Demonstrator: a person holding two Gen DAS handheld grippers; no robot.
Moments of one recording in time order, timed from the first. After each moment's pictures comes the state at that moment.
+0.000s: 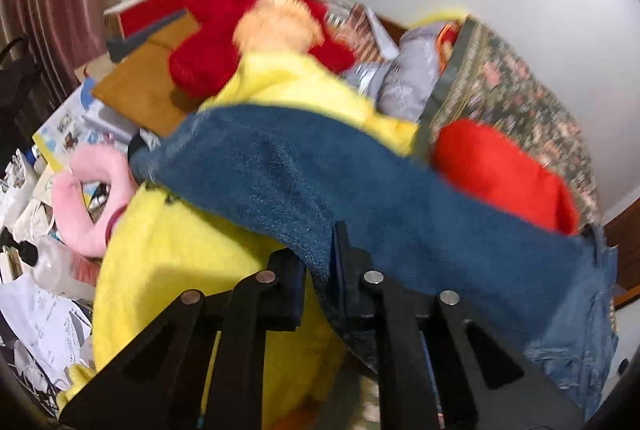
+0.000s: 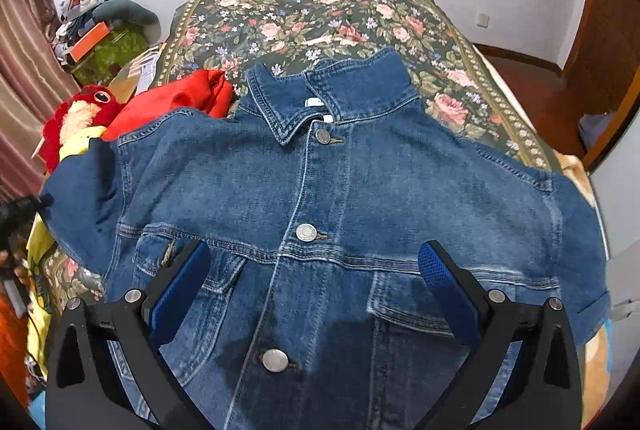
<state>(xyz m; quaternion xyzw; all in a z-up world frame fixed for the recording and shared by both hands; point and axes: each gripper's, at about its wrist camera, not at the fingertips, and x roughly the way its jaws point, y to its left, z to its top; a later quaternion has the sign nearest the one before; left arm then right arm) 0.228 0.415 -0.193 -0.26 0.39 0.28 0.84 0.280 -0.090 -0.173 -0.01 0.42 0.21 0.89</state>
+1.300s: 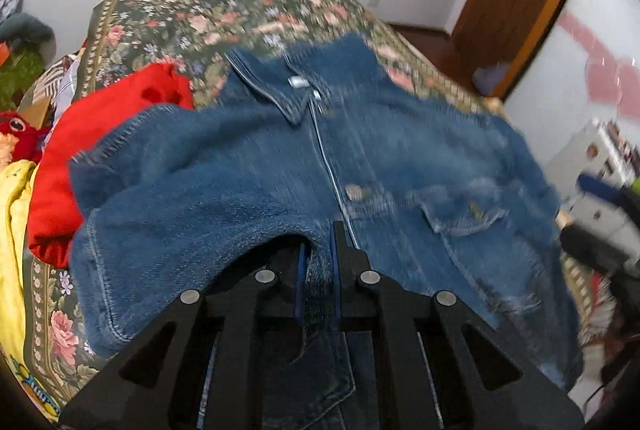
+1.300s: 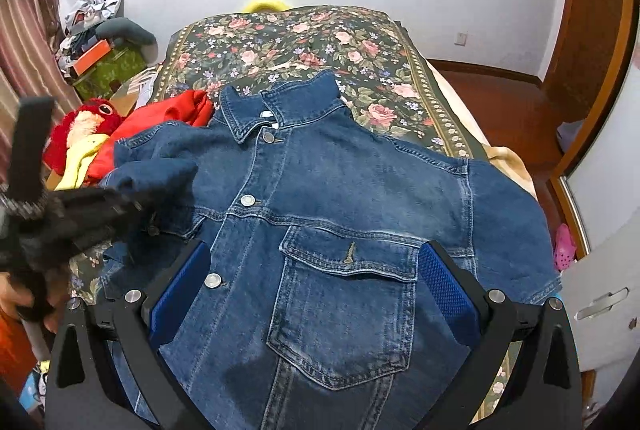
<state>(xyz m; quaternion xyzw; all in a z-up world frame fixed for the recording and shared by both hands) 0.312 0.029 -0.173 -0.02 0.48 -0.07 0.87 0.232 -0.172 -0.158 -0.01 0.38 0.20 0.90</state>
